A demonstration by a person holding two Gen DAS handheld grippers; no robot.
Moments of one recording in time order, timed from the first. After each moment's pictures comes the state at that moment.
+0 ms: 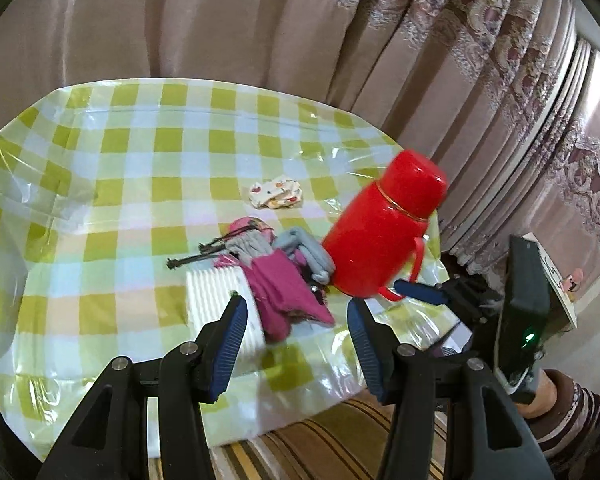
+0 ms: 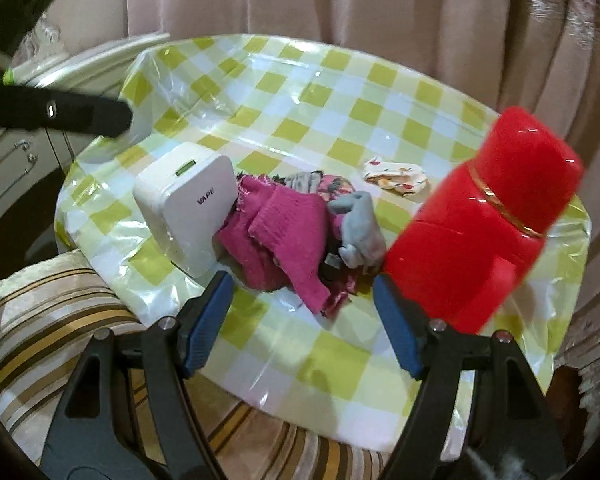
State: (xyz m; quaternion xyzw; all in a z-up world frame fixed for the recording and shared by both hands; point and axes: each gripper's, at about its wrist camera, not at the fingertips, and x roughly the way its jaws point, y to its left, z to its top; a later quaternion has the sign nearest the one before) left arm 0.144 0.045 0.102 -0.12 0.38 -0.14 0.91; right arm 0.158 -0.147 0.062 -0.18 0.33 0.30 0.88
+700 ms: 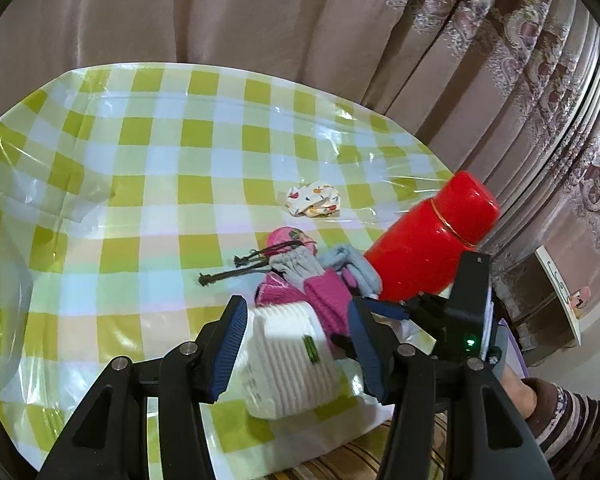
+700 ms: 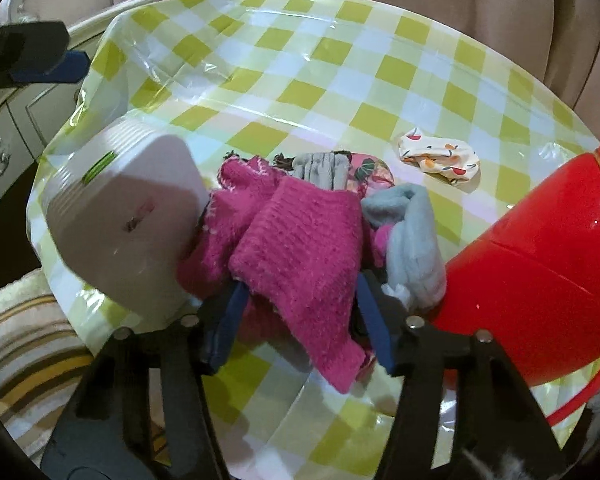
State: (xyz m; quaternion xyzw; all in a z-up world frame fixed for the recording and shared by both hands) left arm 0.194 0.089 0.082 -0.14 0.40 -0.12 0.90; right arm 0.229 -0.090 0.008 -0.18 0.39 0.31 0.85
